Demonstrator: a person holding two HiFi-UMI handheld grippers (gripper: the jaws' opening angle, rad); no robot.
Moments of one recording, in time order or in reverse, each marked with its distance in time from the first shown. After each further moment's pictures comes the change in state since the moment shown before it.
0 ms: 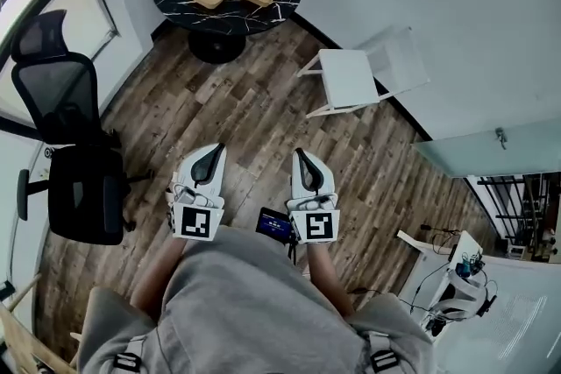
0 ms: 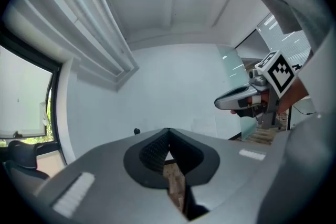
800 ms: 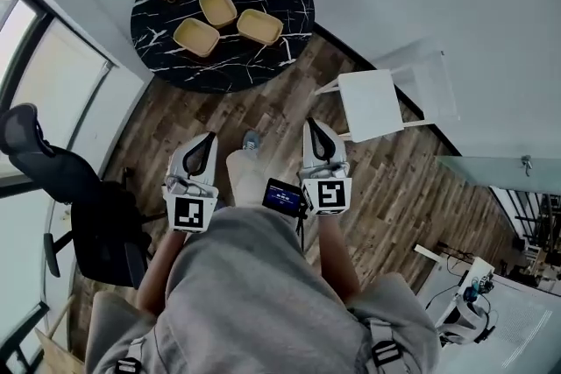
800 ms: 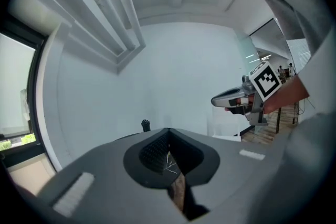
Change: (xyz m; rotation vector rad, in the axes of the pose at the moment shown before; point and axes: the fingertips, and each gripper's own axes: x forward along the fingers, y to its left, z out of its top) left arm 0.292 0.172 -0.054 -0.017 0.165 0.005; right arm 0.339 -0.172 -0.039 0.066 0.030 0.001
